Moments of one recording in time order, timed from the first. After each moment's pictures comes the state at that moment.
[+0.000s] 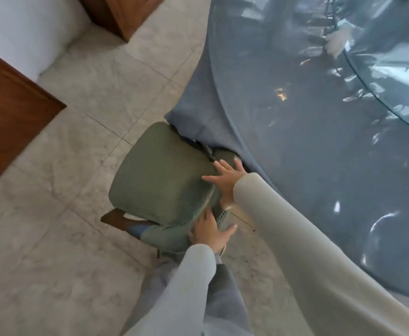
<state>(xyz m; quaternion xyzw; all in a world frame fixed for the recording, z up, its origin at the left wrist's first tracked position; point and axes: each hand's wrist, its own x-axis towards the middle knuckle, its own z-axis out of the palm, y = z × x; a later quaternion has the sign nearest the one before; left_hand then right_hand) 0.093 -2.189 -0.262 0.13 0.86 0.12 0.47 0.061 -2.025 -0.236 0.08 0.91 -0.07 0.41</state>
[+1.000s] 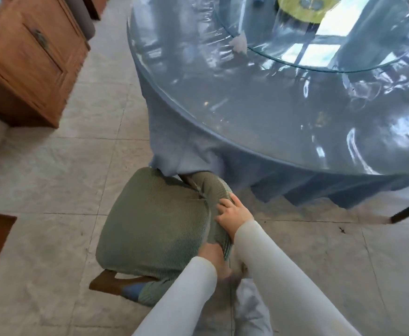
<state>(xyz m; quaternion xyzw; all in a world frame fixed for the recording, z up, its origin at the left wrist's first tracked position) -0.003 -2.297 -0.264 0.50 0.70 -0.15 0.49 0.075 -2.194 -0.252 0.31 0.90 -0.05 0.31</state>
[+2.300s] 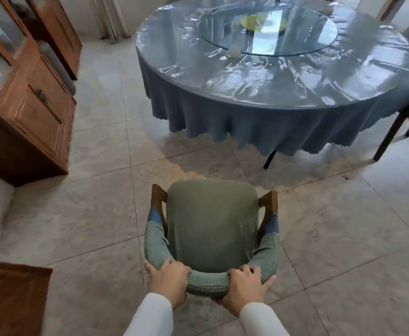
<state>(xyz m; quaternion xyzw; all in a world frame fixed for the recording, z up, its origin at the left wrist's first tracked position) -0.428 -2.593 -0.274 0.71 0.62 -0.22 0.25 -0.239 -2.625 -0.270 0.74 0.55 -0.33 0.17</state>
